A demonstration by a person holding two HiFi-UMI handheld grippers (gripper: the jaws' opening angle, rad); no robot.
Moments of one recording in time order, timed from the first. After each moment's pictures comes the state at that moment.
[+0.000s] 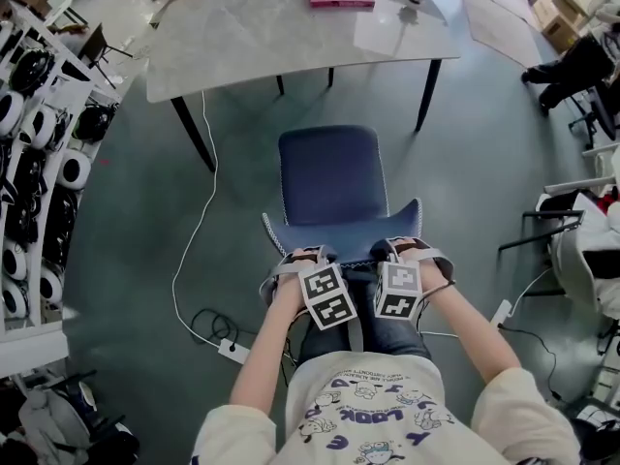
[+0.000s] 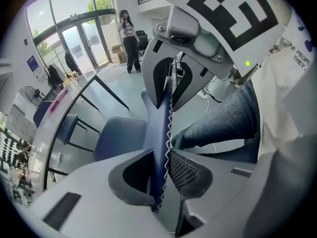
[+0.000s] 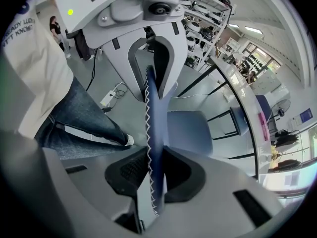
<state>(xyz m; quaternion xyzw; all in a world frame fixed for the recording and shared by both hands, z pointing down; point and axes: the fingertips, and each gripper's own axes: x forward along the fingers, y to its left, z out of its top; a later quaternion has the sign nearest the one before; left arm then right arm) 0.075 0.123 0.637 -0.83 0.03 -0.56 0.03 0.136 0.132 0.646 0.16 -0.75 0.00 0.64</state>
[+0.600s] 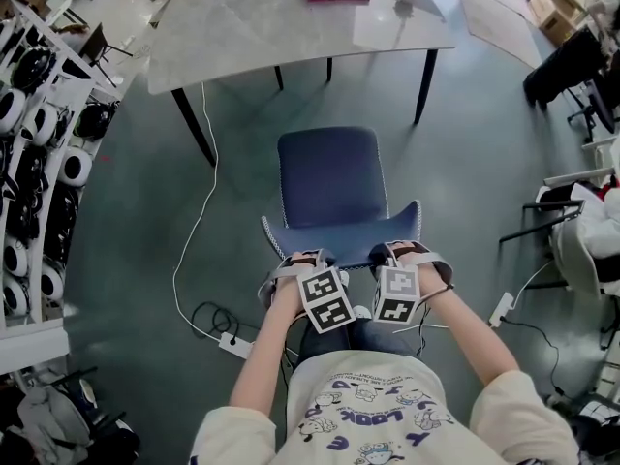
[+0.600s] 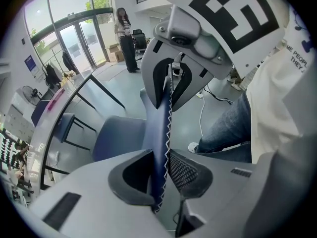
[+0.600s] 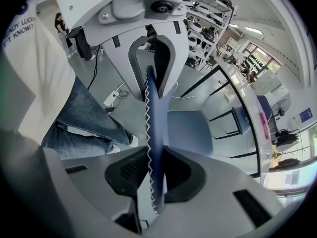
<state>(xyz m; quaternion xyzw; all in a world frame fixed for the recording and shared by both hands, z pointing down) 0.067 0.173 0.637 -0.82 0.02 -0.57 0.03 0.130 0.180 0.646 0.16 -0.75 0.00 0.64</state>
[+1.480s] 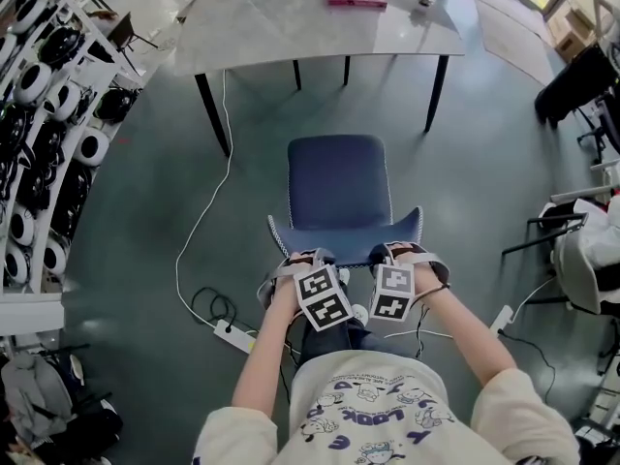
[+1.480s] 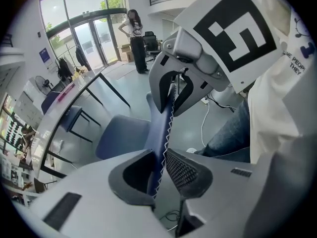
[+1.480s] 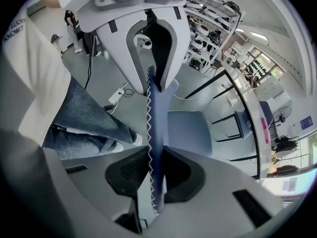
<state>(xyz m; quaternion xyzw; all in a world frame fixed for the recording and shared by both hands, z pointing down) 0.063 0.232 0.621 -0.83 0.08 -0.56 -0.01 0.128 0.236 0.646 0.14 -0.75 -0.02 0.64</state>
